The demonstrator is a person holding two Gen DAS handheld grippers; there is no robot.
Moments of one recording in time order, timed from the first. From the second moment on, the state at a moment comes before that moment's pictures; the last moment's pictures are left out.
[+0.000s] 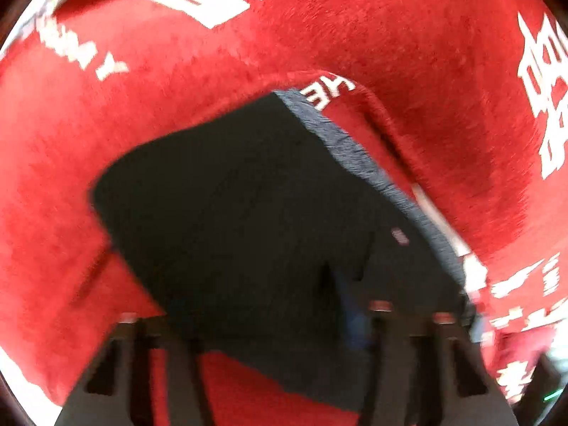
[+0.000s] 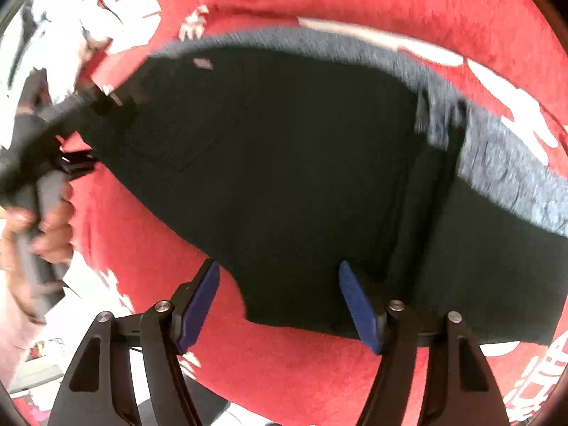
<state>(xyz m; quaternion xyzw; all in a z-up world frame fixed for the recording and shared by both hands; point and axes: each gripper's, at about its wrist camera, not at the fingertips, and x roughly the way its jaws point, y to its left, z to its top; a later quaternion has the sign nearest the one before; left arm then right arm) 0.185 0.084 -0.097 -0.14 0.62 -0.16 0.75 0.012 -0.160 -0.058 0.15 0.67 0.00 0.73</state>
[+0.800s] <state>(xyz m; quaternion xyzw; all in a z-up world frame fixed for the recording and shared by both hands) 0.107 -0.001 -0.066 0.30 0.42 -0.16 0.84 0.238 -0.035 -0.020 0.15 0.72 0.22 0.64</state>
